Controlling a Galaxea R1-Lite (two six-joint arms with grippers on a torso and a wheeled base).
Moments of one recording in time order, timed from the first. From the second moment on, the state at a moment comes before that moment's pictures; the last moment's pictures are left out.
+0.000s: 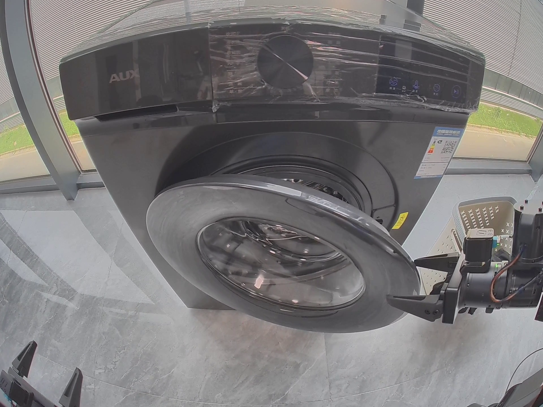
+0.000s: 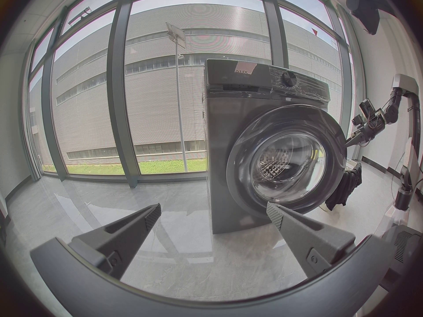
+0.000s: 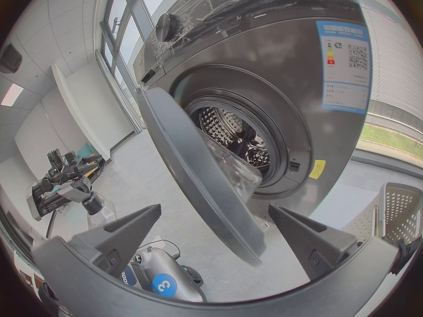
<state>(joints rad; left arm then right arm) 0.00 0.02 -0.02 0.04 -0.06 0.05 0.44 1.37 -0.46 -0.49 0.34 -0.03</state>
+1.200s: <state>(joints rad) 0.00 0.02 -0.02 0.04 -0.07 0.05 0.56 1.37 -0.39 -0.53 0.41 0.01</state>
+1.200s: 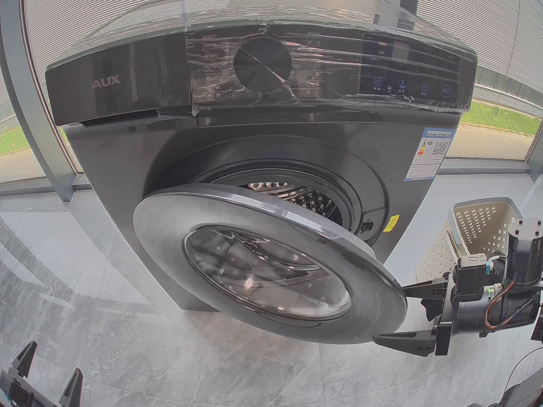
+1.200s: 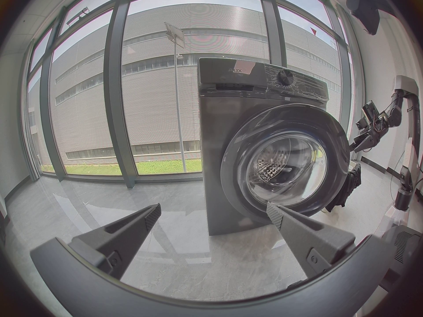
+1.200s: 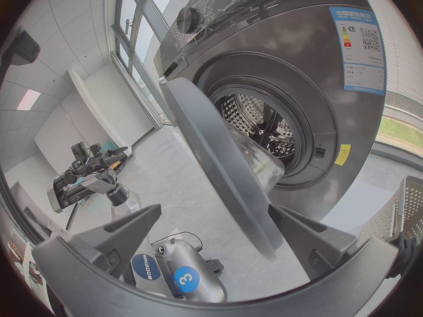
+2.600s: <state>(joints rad) 0.00 0.02 -0.02 0.04 -0.07 0.05 0.60 1.58 -0.39 -0.89 0.29 0.09</state>
